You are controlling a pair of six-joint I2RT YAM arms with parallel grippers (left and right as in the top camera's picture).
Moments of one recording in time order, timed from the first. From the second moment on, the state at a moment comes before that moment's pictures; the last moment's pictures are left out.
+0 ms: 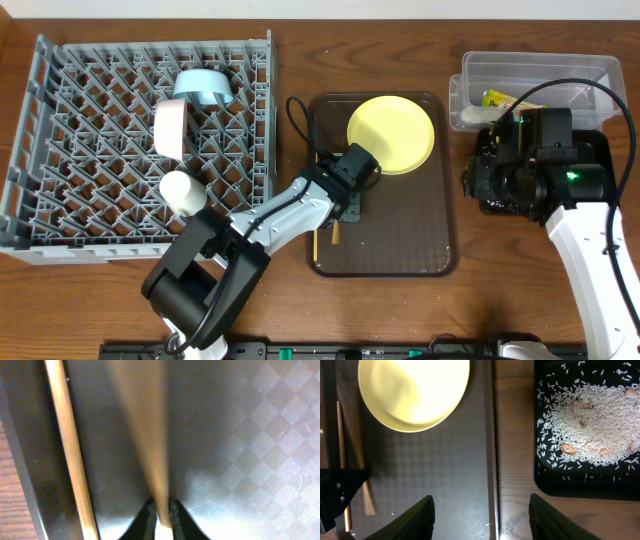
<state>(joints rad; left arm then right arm) -0.71 1.86 1.09 -0.55 -0.06 -0.65 0.03 1.31 1.08 -0.90 -0.15 0.16</state>
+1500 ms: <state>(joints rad) -0.24 1.49 1.09 -0.71 -0.16 -0.39 0.03 1.31 1.08 -0.90 -0.15 0.16</state>
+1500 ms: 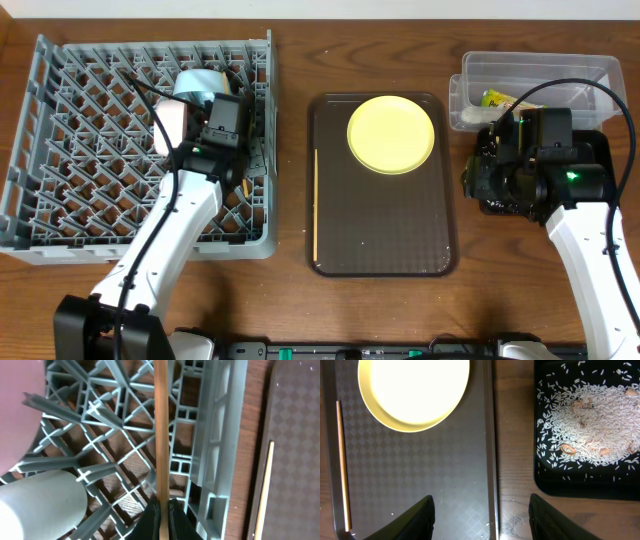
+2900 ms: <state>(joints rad) -0.39 1.50 1.04 -0.62 -0.07 -0.25 0.03 1.31 1.08 -0.90 -0.15 0.16</state>
